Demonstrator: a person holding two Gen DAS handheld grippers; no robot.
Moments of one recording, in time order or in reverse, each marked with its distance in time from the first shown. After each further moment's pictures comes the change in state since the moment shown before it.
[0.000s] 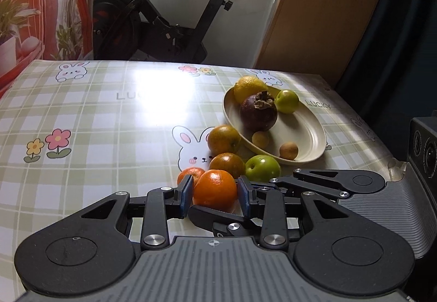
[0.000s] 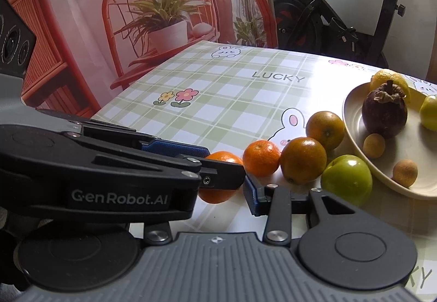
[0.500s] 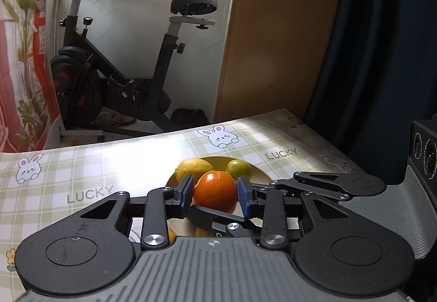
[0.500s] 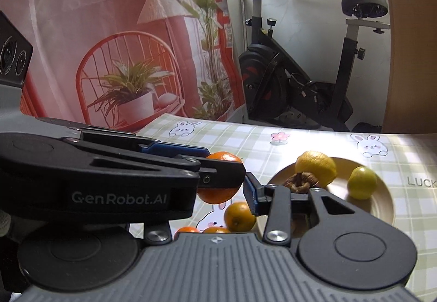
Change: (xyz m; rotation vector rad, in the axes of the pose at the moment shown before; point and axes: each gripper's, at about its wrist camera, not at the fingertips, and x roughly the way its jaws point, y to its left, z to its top) left arm 0.028 -0.088 0.089 0.186 -0.116 -0.054; right arm -0.073 -0.071 0.058 0.049 -0.227 -0.097
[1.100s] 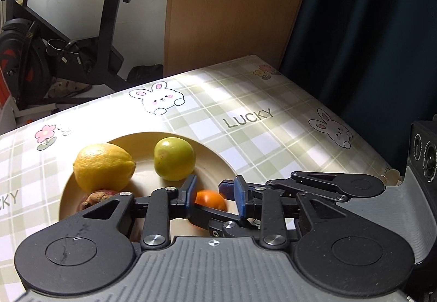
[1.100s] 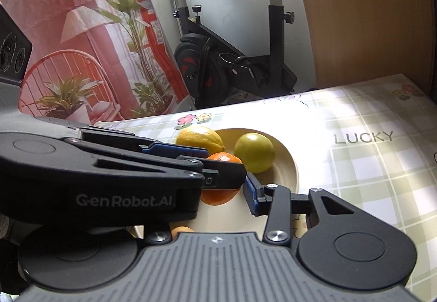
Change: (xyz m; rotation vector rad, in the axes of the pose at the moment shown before) left arm 0.143 -0.050 -0.010 0.057 0.215 -0.131; right arm 0.011 -0.139 -0.037 0.217 0.067 -0.118
